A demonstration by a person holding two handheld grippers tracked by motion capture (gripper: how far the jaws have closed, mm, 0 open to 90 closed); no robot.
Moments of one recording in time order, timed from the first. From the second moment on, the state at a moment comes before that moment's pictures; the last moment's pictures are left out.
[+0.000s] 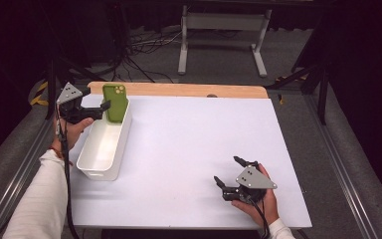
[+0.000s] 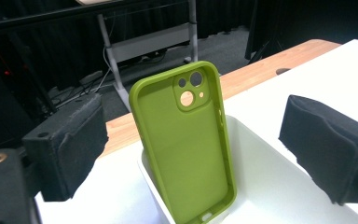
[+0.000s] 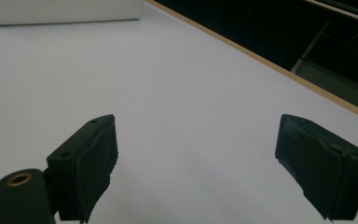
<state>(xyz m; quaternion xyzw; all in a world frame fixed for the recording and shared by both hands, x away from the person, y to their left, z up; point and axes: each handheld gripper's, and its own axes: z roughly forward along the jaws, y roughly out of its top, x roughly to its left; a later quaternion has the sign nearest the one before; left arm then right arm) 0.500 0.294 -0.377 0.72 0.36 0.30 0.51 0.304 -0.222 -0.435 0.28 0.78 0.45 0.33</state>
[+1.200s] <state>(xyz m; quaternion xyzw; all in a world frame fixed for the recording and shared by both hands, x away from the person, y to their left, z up) 0.443 0.269 -0.370 0.71 0.33 0.30 0.54 0.308 -0.221 -0.419 0.27 0.77 0.46 0.35</state>
